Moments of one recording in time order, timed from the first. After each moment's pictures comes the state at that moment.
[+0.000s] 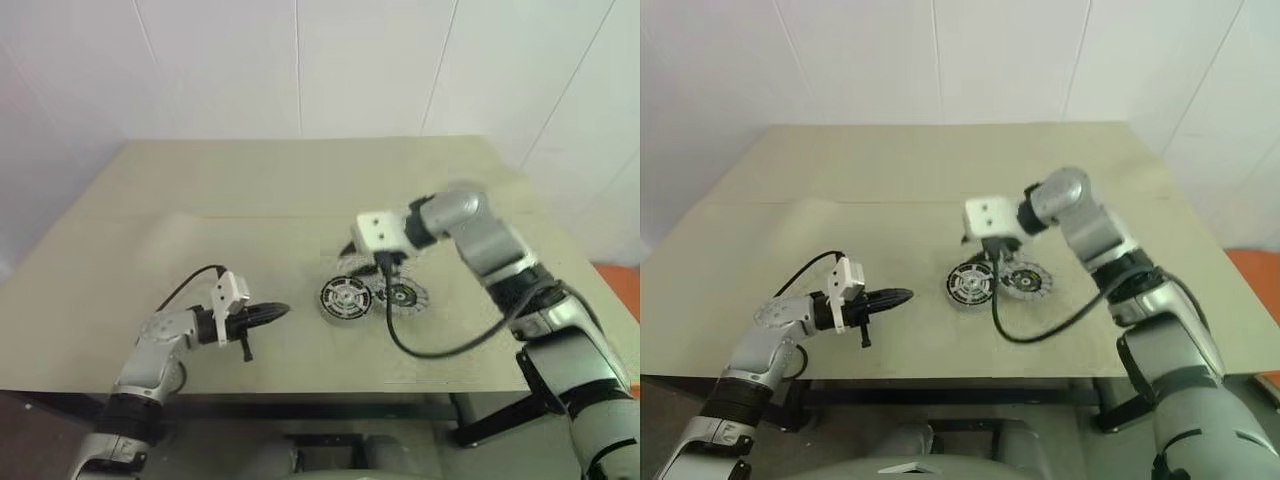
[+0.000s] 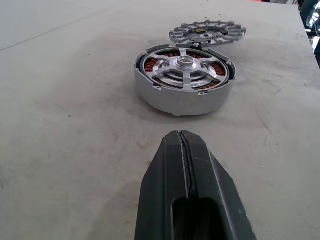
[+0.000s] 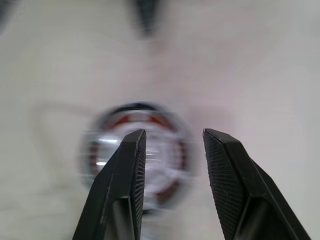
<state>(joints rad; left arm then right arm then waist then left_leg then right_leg) -0.19 0.46 -0.07 0.20 -0.30 0.05 -1.13 -0.94 -0.58 0.42 0.33 -0.12 0.07 1.35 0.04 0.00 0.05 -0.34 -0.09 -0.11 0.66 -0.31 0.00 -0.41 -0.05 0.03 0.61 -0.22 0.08</state>
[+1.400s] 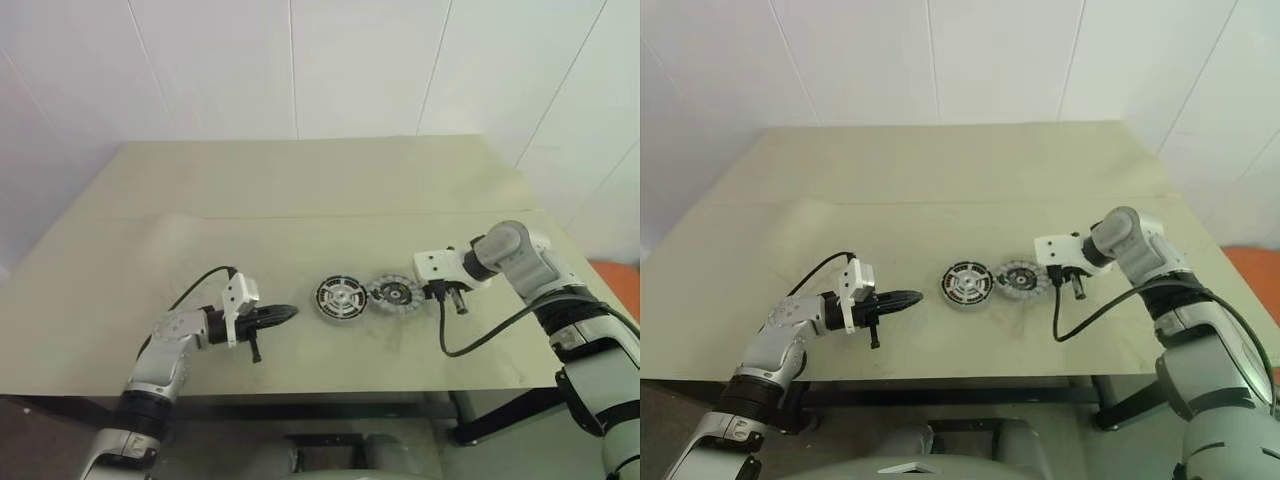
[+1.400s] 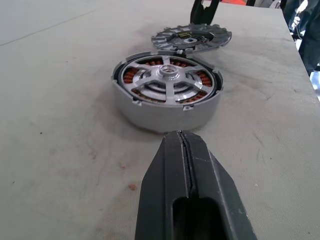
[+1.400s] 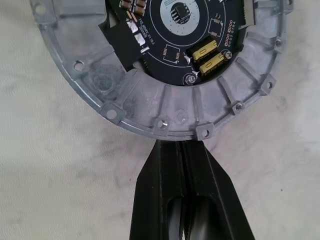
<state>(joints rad) -0.21 0.42 -0.10 0.23 -0.30 0.03 -1.15 -0.79 -0.73 0.41 0.62 -0.25 -0.05 1.41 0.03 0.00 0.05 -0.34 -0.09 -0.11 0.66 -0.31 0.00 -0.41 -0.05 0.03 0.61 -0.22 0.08</state>
